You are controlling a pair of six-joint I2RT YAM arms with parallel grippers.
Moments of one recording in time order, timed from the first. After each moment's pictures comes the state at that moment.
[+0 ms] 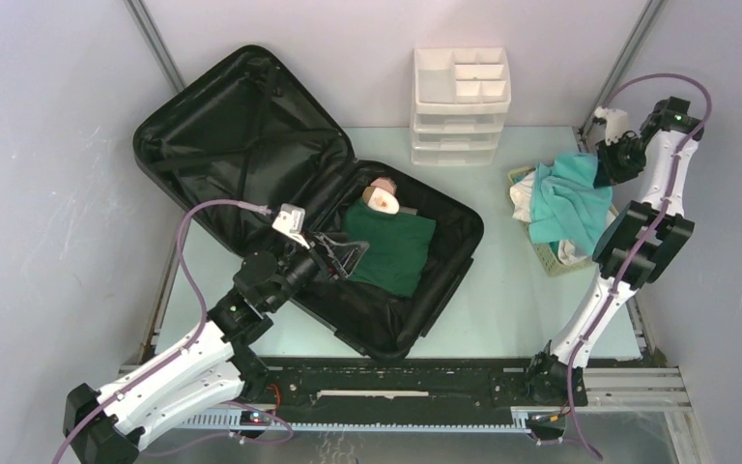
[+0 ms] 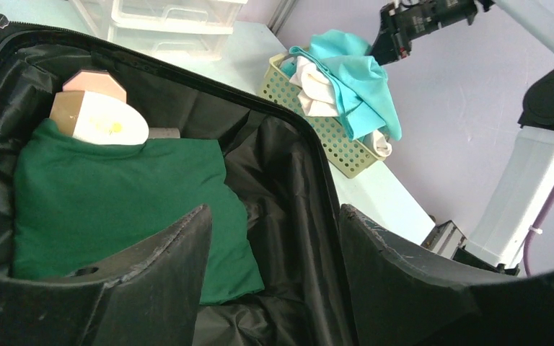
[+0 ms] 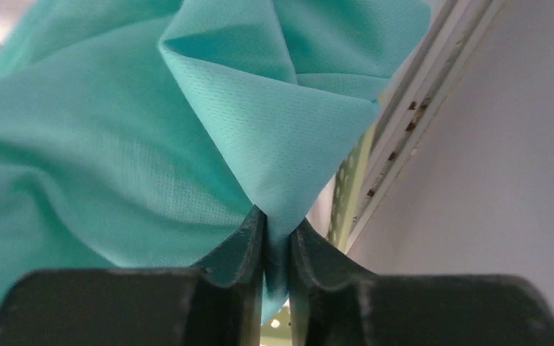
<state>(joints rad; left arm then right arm) -0.76 0.69 0.49 0.24 -0.03 -0.53 -0.49 2.13 2.19 -1.24 -0.43 -0.82</state>
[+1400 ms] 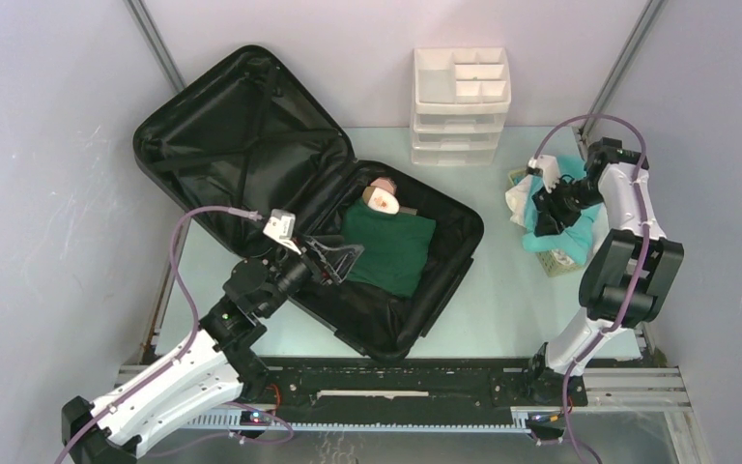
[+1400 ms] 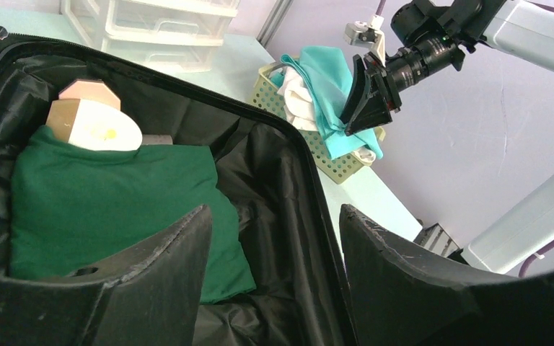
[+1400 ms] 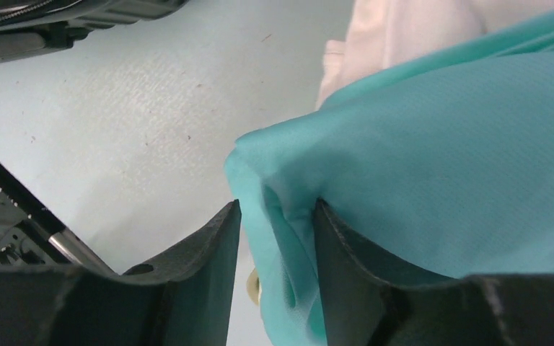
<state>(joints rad) -0.76 0.62 0.47 0.22 -0.02 -0.53 -0.29 1.74 1.51 -1.20 -0.54 -1.05</state>
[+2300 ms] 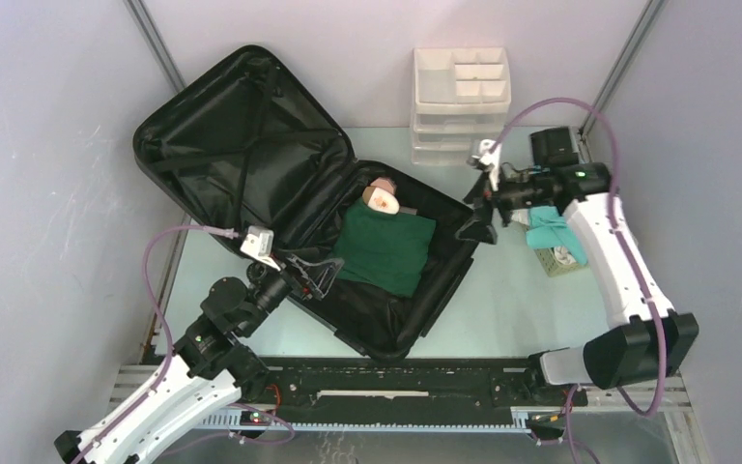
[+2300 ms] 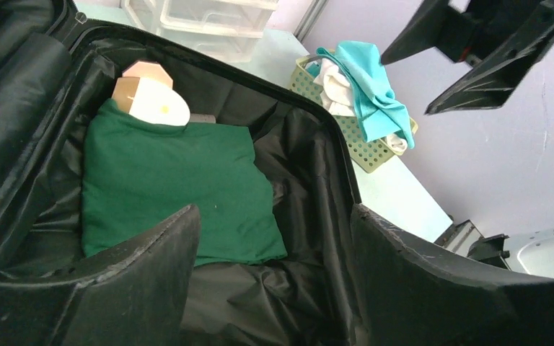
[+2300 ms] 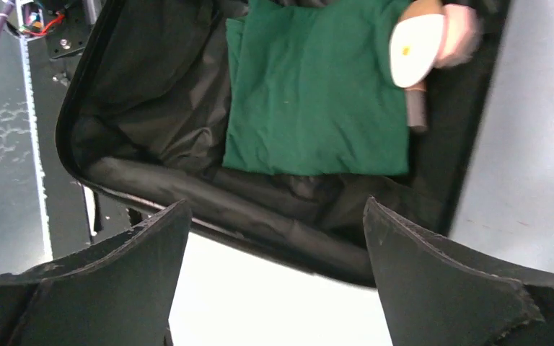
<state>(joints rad) -0.76 0.38 0.46 -0.06 -0.11 -0.49 0.12 1.36 1.48 -1.10 -0.94 -0.82</state>
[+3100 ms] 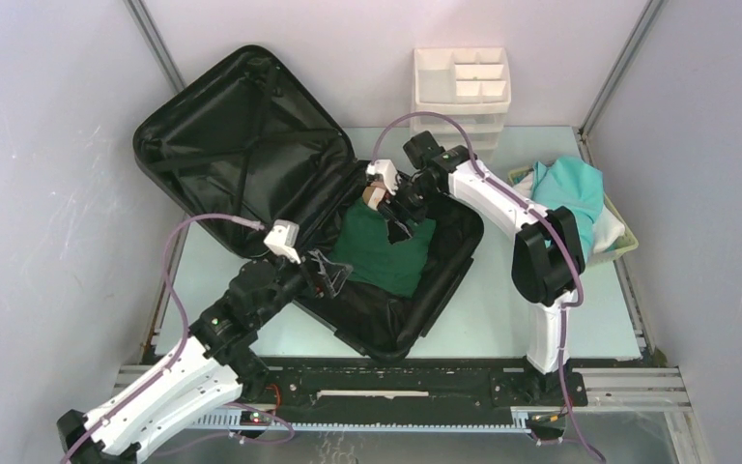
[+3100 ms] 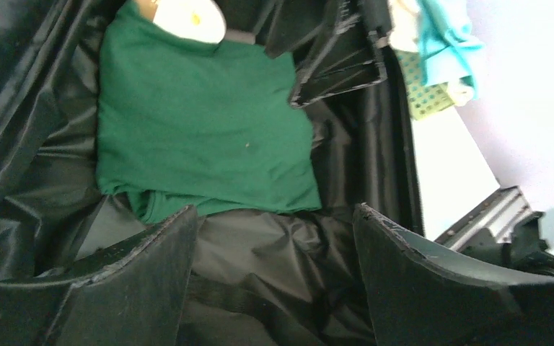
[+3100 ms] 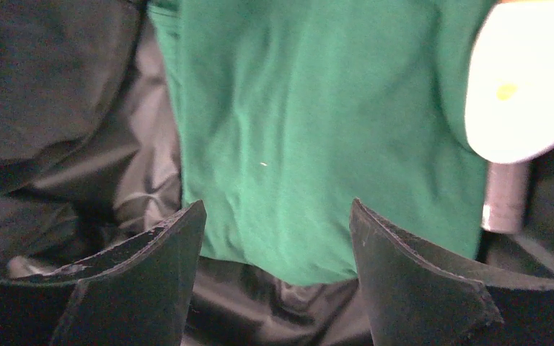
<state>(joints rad) -0.74 0.53 0.49 -0.18 -0.11 -0.54 0.55 1.99 1.76 -0.91 -0.59 -0.50</state>
